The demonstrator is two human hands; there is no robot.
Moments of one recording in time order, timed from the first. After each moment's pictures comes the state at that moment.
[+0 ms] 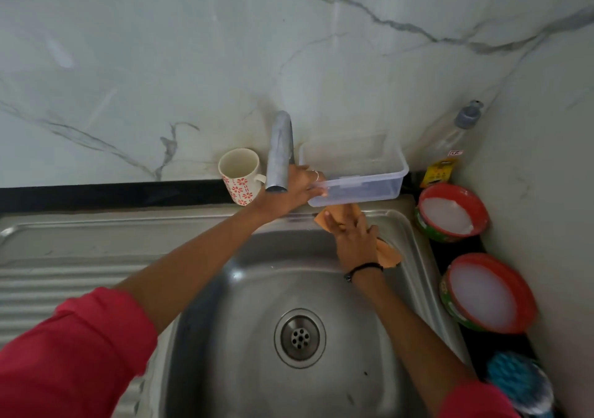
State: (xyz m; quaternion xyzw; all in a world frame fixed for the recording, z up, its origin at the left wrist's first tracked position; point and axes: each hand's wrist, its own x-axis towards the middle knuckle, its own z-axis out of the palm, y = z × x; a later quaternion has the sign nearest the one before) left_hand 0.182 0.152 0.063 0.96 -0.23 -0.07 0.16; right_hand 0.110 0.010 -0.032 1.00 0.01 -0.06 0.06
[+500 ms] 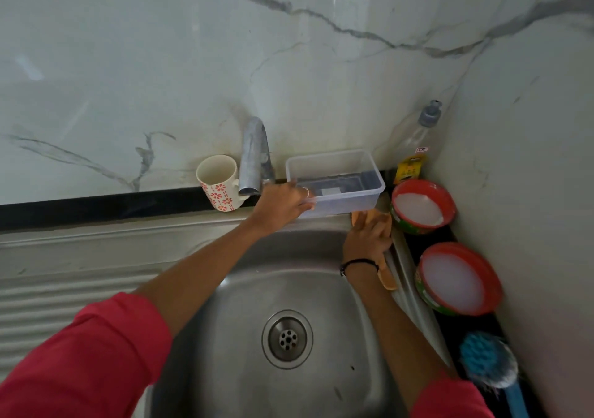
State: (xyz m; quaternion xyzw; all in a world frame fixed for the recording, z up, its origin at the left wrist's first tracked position) left_hand 0.161 0.131 0.051 0.95 -0.30 0.03 0.02; right_hand 0.100 -0.019 -0.037 0.97 -0.23 -0.09 0.02
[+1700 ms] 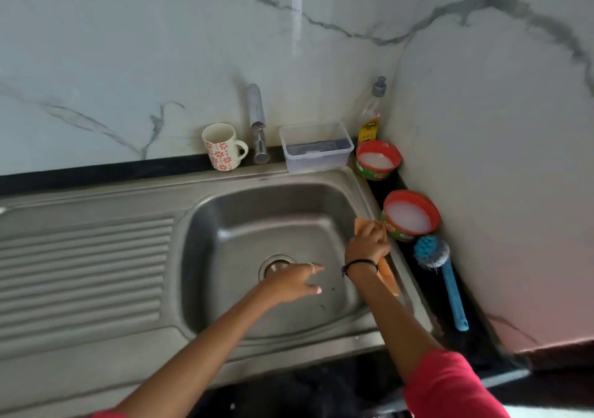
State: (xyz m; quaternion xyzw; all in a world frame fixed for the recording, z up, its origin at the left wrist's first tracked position) left_hand -0.085 0.147 -0.001 0.88 -0.26 -0.35 0.20; right_hand -0.065 -0.017 -0.032 0.95 -0.28 -0.13 0.12
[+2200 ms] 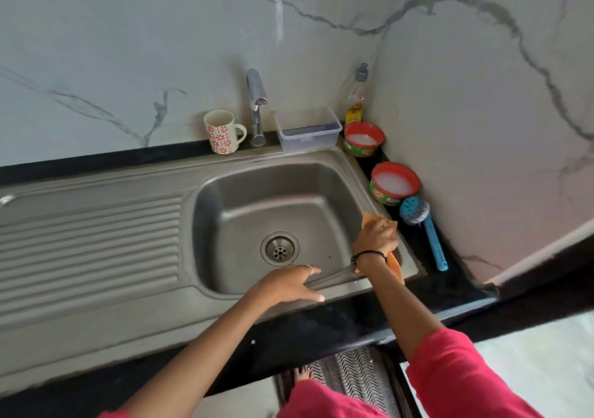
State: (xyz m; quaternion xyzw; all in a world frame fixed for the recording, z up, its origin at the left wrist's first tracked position) left_hand -0.167 0.187 0.011 0.87 -0.31 -0.34 0.16; right_hand -0.145 -0.009 -0.029 0.92 -0.36 -0.12 0.08
